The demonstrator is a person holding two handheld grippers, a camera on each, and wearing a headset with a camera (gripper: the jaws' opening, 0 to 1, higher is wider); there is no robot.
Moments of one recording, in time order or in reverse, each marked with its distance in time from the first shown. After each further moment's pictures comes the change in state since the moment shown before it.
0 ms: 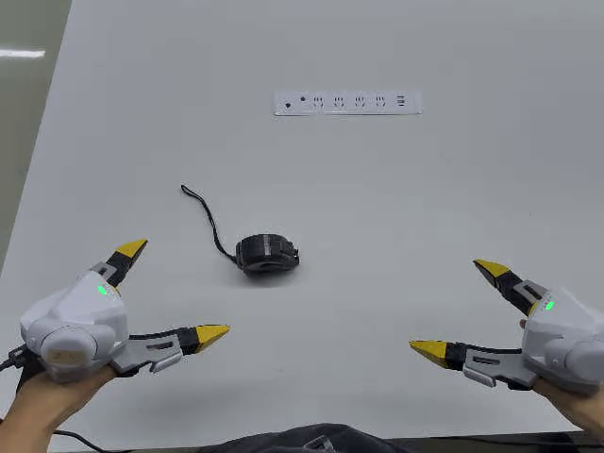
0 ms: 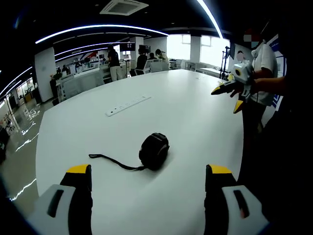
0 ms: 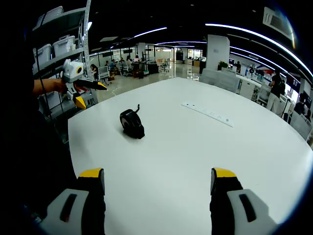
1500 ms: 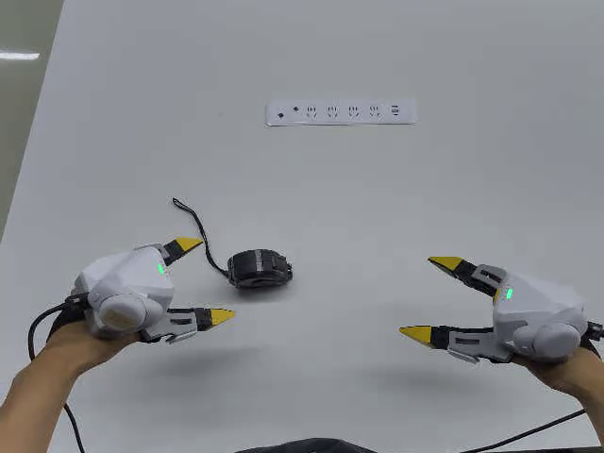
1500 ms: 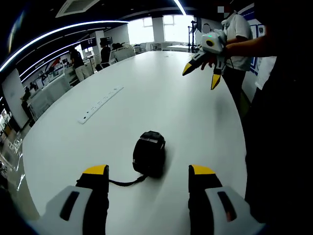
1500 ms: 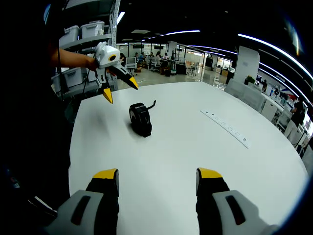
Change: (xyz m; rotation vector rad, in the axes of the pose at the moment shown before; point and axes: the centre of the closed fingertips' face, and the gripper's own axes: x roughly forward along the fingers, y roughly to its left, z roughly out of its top) left arm 0.073 0.000 -0.005 0.280 0.131 -0.211; right arm 0.046 -0.014 0.004 -0.232 0.011 0.180
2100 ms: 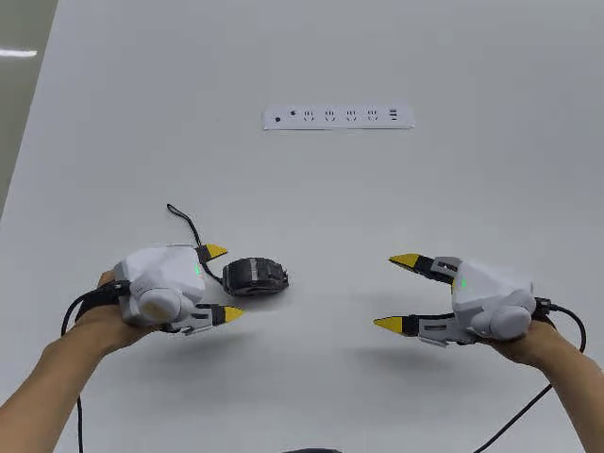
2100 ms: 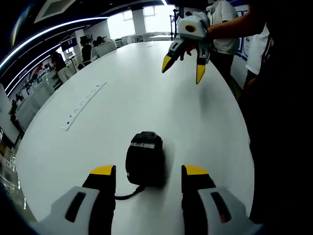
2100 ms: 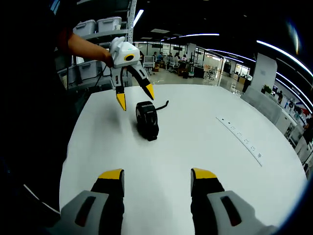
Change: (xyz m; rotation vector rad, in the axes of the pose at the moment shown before) left arm 0.044 -0.007 -0.001 0.125 0.072 -0.108; right arm 0.047 -0.002 0.008 -0.110 -0.010 0.130
